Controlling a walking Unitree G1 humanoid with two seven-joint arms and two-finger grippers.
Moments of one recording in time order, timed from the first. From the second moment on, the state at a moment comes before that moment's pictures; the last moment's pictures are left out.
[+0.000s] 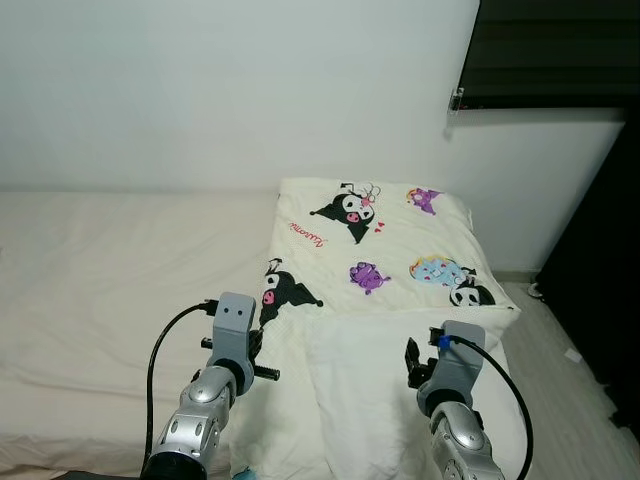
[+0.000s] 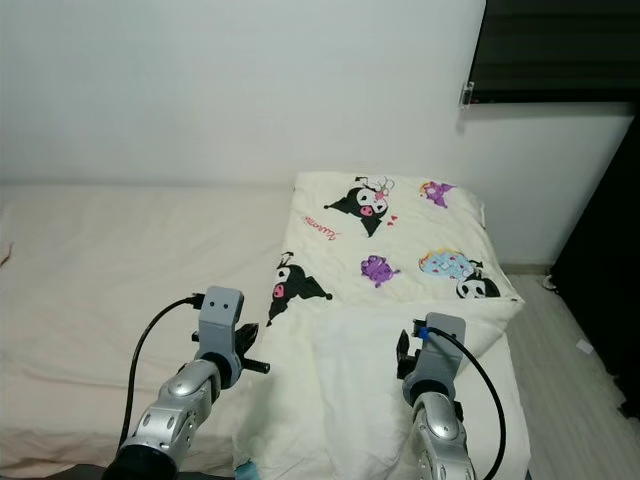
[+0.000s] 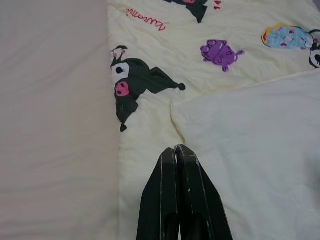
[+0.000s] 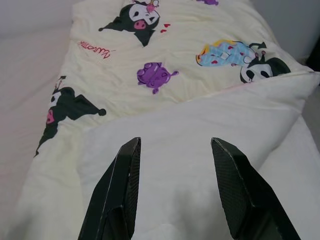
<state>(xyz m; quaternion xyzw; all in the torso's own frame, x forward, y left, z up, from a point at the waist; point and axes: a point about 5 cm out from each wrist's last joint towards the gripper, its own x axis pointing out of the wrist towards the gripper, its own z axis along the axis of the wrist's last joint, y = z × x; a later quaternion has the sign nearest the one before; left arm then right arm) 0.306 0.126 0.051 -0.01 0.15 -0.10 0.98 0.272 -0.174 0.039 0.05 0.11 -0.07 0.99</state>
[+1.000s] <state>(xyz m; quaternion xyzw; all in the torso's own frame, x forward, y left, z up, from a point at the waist) 0.303 0.118 0.049 0.00 0.15 -0.13 0.98 0.262 -0.176 0.035 0.06 0.12 -0.08 0.99</state>
